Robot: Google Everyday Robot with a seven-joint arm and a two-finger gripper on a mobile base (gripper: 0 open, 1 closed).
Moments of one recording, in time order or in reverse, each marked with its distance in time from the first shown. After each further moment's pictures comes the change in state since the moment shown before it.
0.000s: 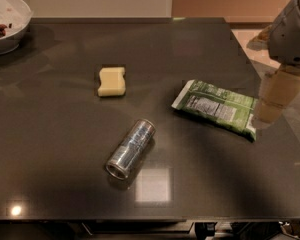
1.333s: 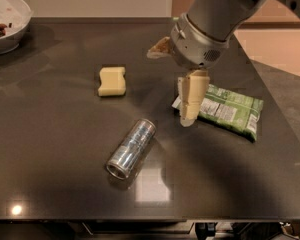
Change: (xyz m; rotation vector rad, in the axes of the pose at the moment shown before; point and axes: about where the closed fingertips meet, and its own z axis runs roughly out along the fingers) arm -0.150 0.011 0.075 -0.175 -0.234 -0.528
